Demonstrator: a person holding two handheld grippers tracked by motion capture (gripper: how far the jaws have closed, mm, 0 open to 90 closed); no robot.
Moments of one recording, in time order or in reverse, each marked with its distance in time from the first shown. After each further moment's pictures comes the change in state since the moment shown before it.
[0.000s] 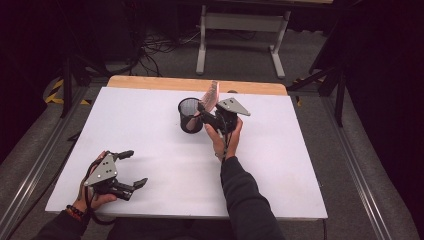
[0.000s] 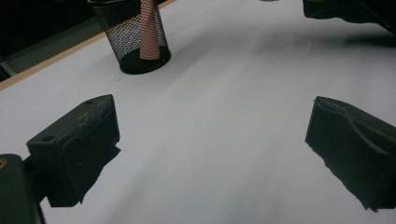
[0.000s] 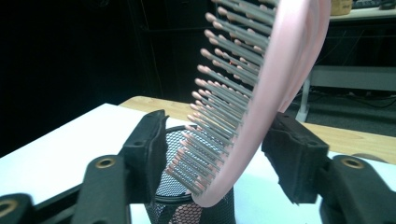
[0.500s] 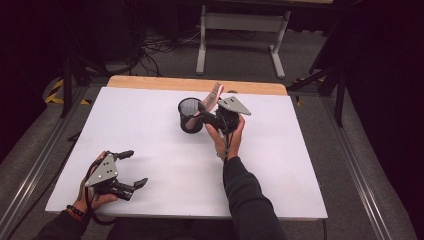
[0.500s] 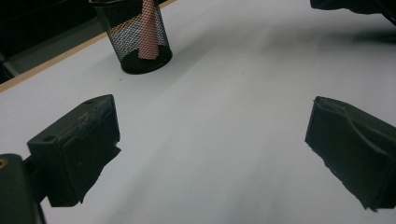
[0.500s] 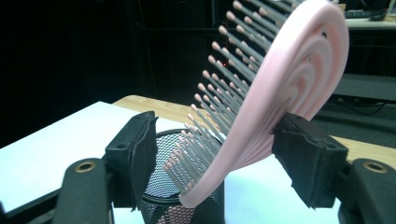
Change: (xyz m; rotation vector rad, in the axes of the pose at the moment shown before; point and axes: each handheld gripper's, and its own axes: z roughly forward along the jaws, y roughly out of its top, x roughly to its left) left arm -0.001 0.001 0.000 0.004 0.007 0.007; right arm 0.002 0.008 -0.007 0.003 -0.025 -0.048
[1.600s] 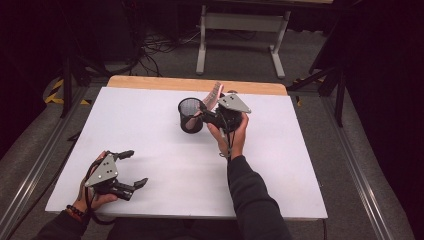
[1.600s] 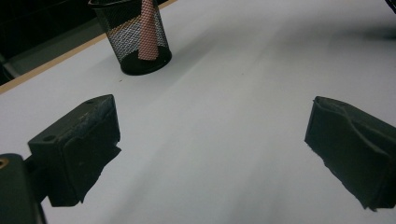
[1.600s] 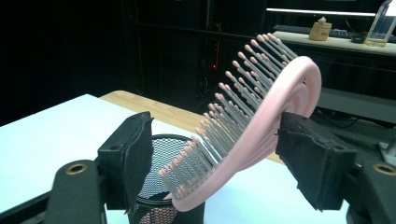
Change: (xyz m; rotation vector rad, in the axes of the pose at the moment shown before) left arm 0.000 0.001 0.000 0.001 -0.003 0.004; right arm 0.003 0.017 -0.011 0.011 -0.037 -0.110
